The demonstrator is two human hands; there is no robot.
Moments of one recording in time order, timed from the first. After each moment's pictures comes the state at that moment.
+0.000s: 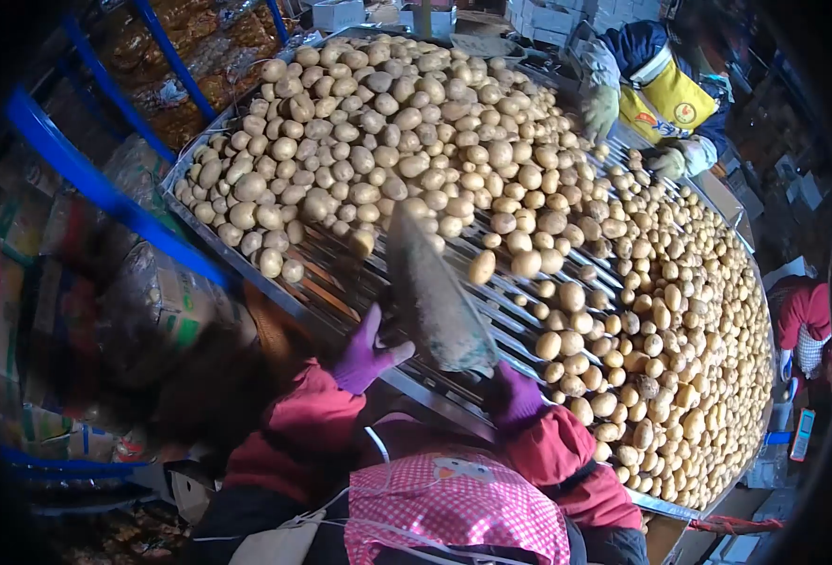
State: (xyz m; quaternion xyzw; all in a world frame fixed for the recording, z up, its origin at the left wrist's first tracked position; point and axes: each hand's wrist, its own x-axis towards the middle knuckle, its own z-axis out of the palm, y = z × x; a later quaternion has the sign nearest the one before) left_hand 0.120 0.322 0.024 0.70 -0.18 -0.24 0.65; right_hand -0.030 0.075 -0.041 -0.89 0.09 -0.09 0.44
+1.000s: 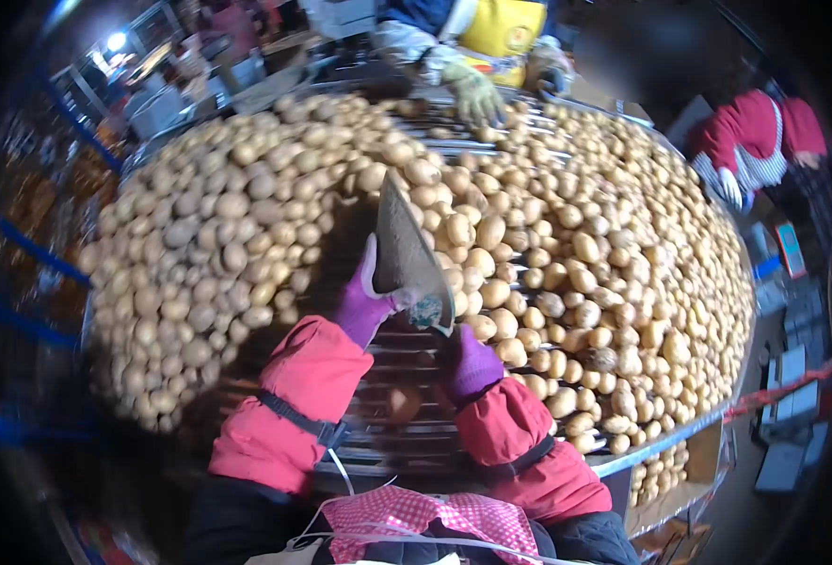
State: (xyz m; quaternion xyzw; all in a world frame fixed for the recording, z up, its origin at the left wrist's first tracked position) left_hand 0.259 0.043 0.011 0.56 -0.36 -0.35 0.66; right_hand 0.063 -0.017 -0.007 -0.85 0.39 -0.12 0.34
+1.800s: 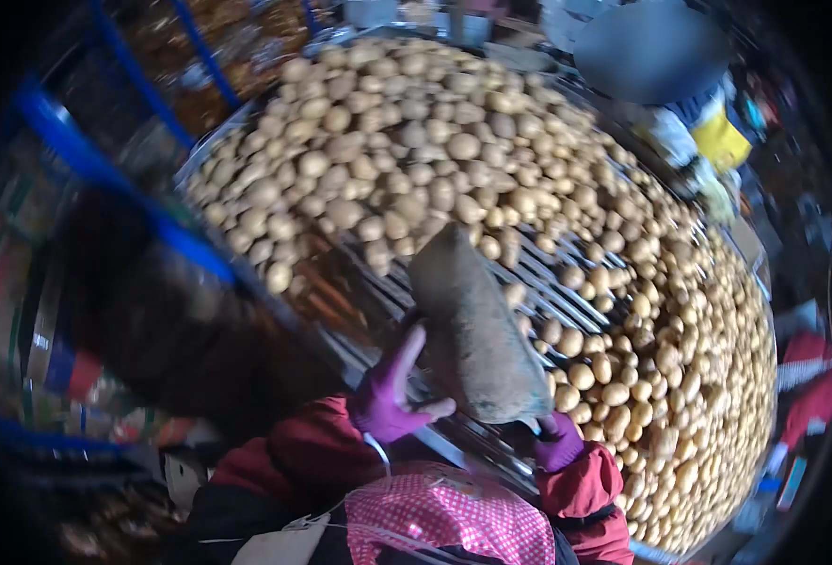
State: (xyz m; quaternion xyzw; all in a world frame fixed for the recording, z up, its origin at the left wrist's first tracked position) left_hand 0.120 0.286 0.057 0.76 -0.38 -0.01 0.53; right_hand -0.024 0.021 0.041 -0.73 0.08 0.10 0.67
